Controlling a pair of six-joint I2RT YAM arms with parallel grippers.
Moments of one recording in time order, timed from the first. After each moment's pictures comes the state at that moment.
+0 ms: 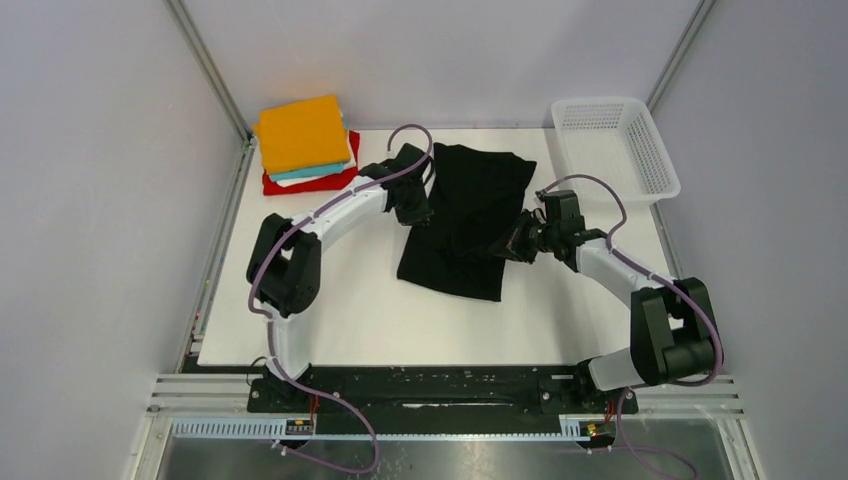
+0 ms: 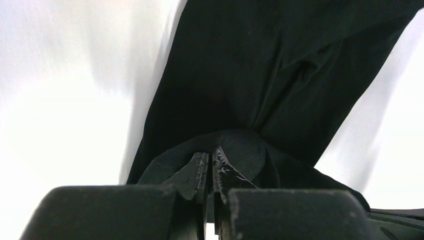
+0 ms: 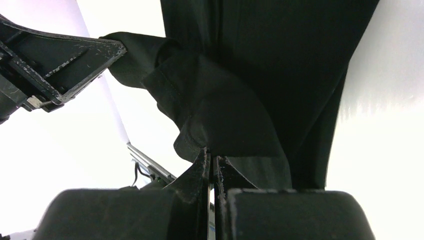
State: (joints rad) left arm -0.57 1.92 1.56 -0.69 -0.03 -0.76; right arm 0.25 1.41 0.76 -0.17 -0.51 0.85
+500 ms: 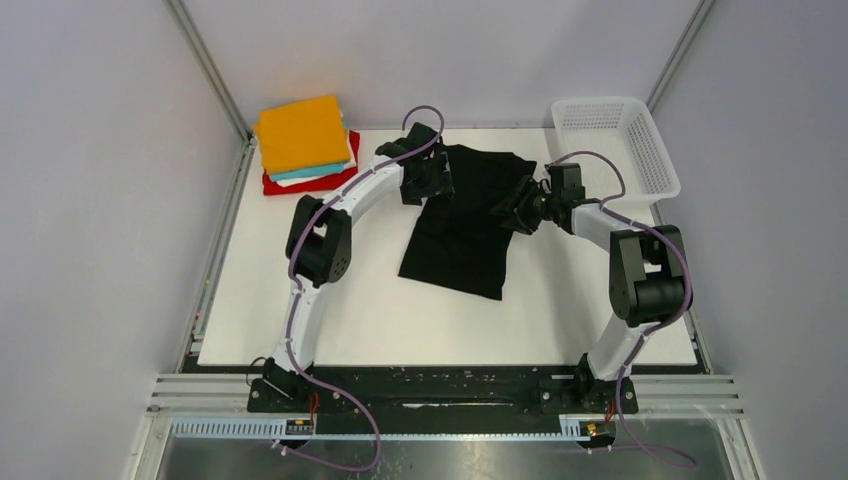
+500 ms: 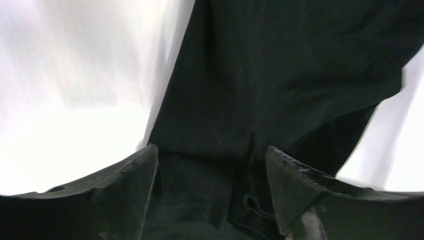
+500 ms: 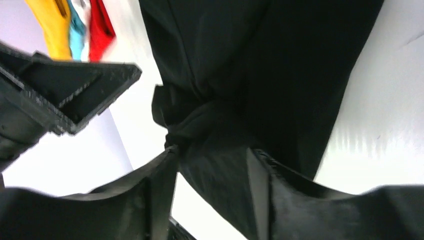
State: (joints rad) left arm -0.52 2.28 2.00 -0.72 0.01 -0.67; right arm 0.13 1.74 1.00 -0.07 -0.52 0.84
